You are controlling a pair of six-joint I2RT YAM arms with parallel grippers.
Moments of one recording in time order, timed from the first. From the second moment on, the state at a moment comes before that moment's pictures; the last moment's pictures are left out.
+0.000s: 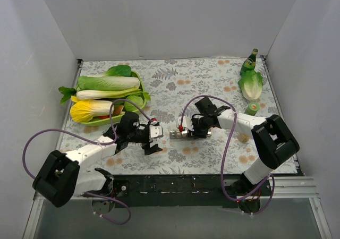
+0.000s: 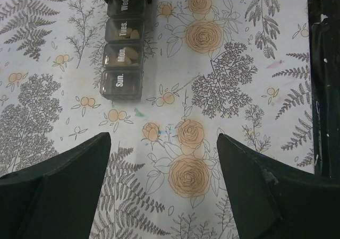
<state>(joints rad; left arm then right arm) -0.54 1.14 0.46 0.02 0.74 0.62 0.63 1.61 0.89 -0.45 -0.44 -1.06</state>
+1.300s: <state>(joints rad) -0.72 1.60 0.55 0.46 0.48 0.54 0.62 1.60 0.86 -0.40 -0.48 -1.05</state>
